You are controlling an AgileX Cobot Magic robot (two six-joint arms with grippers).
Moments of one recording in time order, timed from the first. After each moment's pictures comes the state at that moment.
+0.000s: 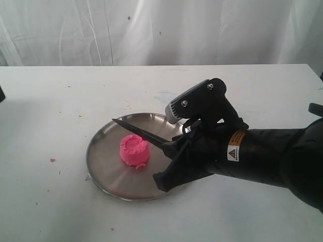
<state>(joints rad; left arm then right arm) -0.09 0.57 -0.39 1.62 -0.35 -1.92 0.78 1.33 -0.64 0.05 -0.01 0.00</state>
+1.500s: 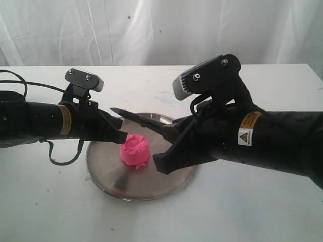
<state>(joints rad) -0.33 1.67 -0.80 0.92 -0.30 -0.88 0.78 1.24 -0.68 0.05 0.06 0.05</state>
